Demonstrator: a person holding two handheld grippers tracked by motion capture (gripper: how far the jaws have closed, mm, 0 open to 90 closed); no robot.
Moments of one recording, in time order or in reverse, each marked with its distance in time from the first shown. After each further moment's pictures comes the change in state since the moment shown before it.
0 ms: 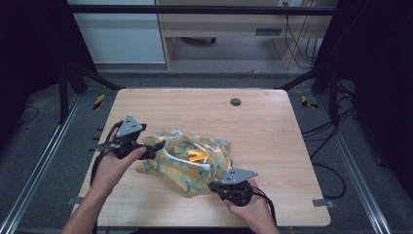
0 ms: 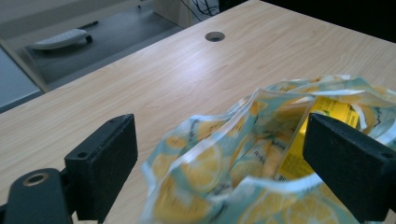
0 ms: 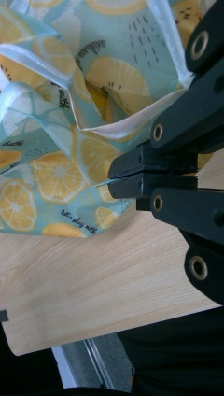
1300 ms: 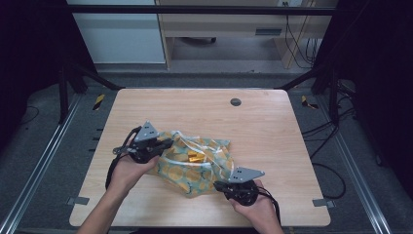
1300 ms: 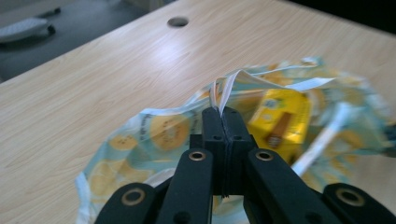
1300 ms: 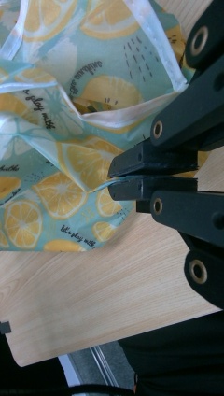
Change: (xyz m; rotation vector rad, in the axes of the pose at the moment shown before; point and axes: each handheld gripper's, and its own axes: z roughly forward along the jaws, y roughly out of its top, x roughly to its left) left arm -0.032 -0.008 0.005 0.015 -0.091 0.022; right arm -0.009 -0.007 -0.011 0.000 -0.029 0.045
